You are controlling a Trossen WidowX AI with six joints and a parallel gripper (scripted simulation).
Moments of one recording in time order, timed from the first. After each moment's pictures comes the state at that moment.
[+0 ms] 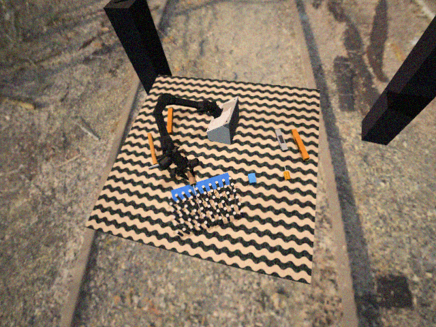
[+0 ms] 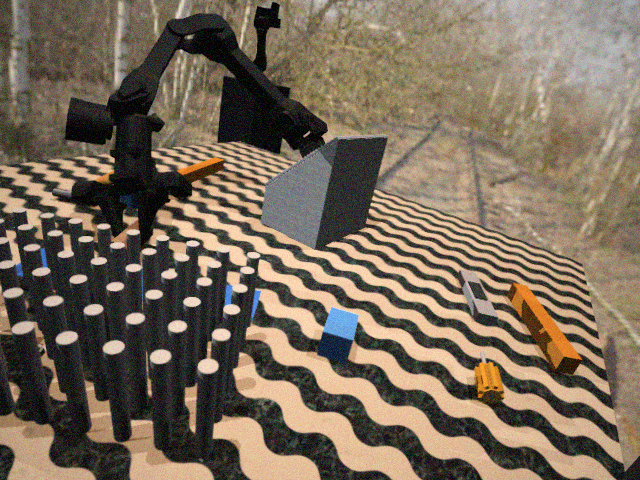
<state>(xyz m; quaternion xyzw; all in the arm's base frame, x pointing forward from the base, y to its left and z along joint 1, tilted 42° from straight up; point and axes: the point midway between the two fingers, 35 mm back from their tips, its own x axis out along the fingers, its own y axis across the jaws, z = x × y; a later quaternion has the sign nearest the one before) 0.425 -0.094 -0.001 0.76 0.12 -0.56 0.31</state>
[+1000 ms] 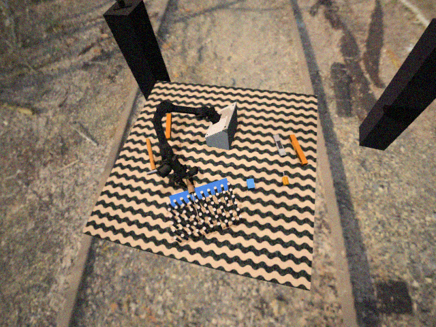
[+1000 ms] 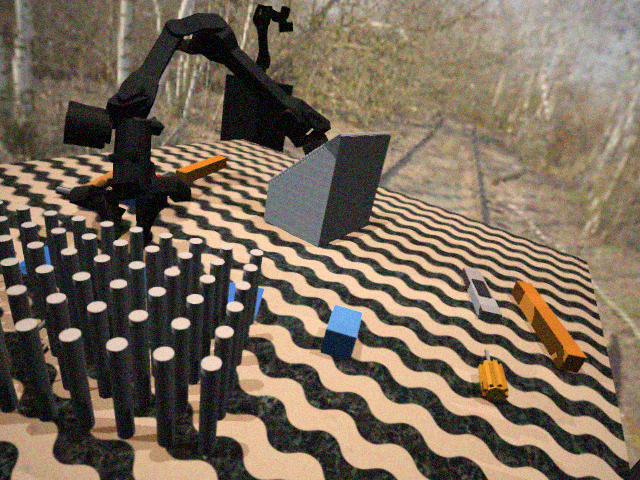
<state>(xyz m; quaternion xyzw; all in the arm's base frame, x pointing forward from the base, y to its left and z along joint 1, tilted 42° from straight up) 0.437 -0.096 -0.011 0.76 0.12 -0.56 0.31</state>
